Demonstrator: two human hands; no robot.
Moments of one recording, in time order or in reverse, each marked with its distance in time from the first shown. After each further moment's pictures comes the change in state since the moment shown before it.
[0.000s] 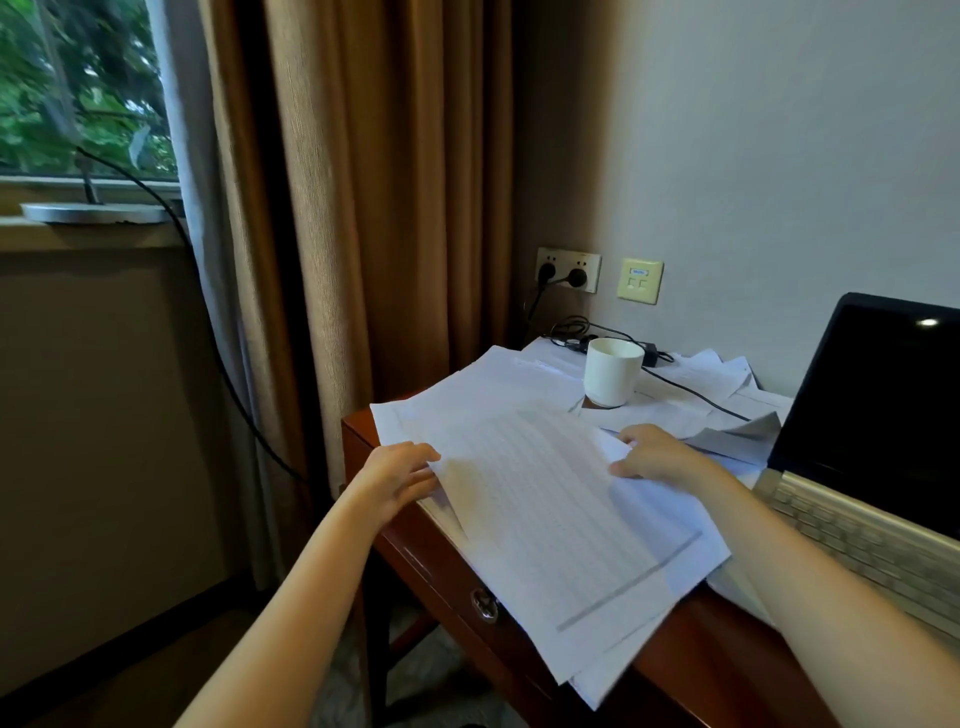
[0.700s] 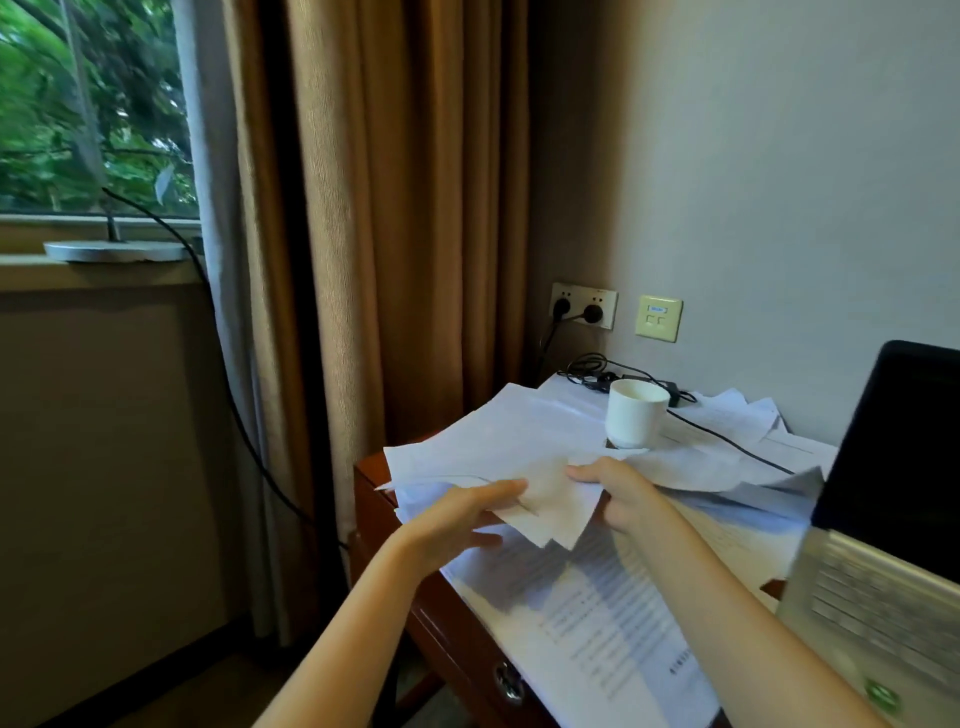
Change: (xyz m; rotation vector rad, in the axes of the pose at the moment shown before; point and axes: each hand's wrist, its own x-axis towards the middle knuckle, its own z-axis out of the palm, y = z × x) left_hand 0.001 0.010 0.027 0.232 -0.449 0.111; right_hand 0.023 -0.063 0.050 1.124 -0.073 0.075
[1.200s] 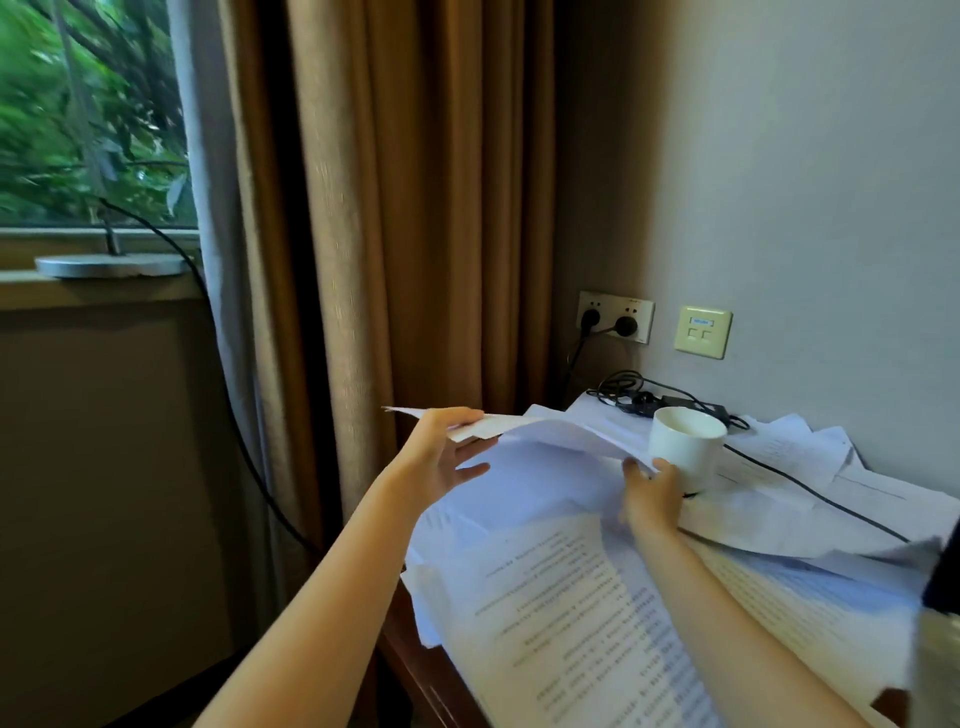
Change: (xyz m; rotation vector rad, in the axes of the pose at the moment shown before) left_hand 0.075 0.066 -0.061 -0.386 0.262 0.065; right_hand 0.099 -0.002 -0.001 -0.359 0.606 -0.371
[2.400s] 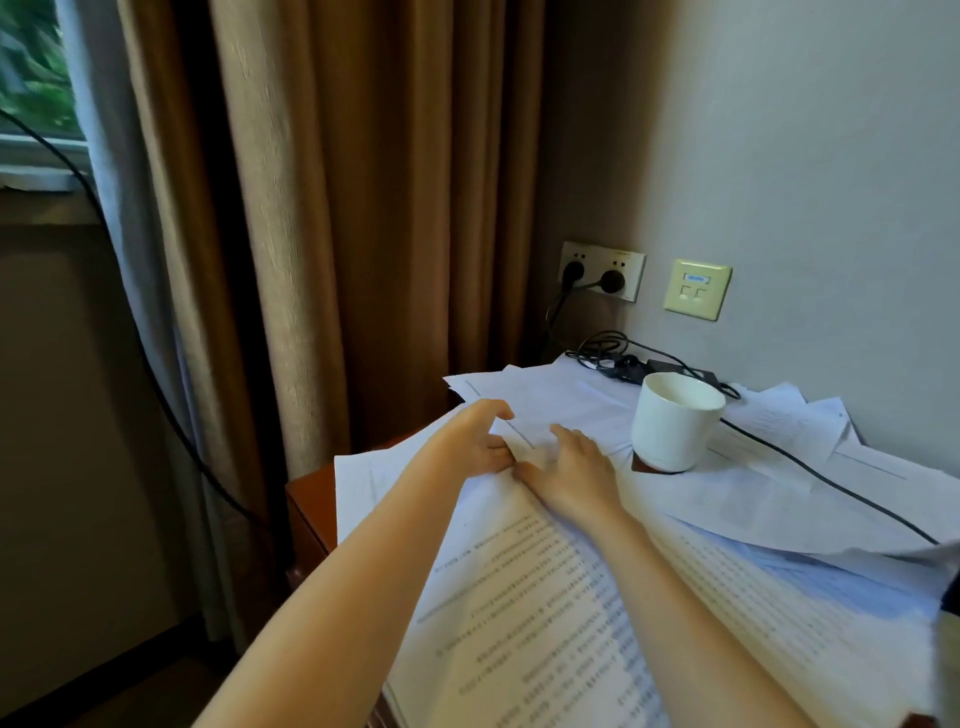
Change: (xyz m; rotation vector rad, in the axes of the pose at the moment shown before) left_hand 0.103 -0.057 0.045 0.057 0.021 -0.324; right_hand 0.010 0.019 0.031 -0.794 -0.473 -0.381
